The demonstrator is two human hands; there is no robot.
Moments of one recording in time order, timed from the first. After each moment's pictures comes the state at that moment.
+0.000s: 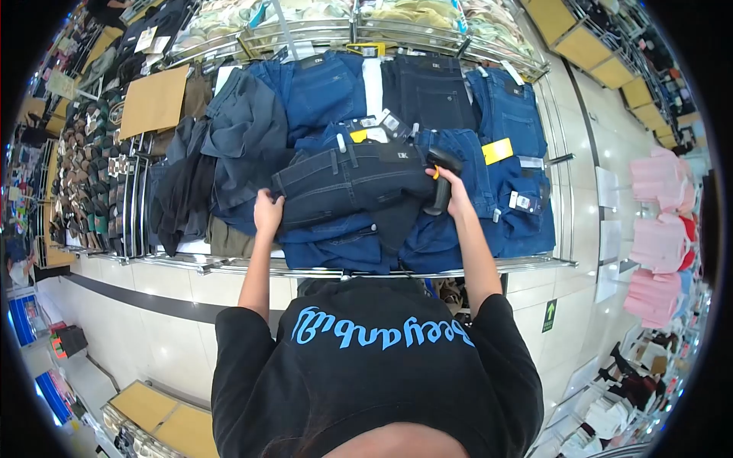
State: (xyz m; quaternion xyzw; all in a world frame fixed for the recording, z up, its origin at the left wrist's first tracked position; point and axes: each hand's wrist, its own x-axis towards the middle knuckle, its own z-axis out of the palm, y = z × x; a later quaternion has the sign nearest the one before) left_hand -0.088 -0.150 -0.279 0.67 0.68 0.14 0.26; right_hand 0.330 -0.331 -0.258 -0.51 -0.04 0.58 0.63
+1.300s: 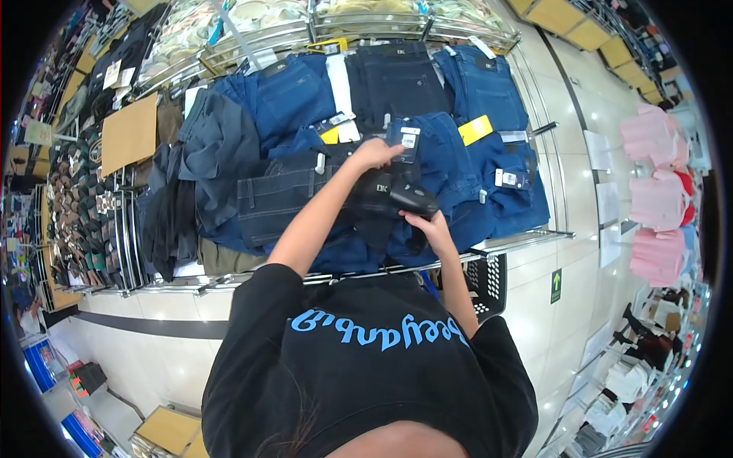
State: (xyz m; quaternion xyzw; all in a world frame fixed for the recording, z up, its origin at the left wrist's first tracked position) left_hand 0.216 -0.170 -0.229 0.78 0.32 -0.08 0.53; right_hand 0.248 -0.414 -0.205 -0.59 -0.21 0.48 0.62
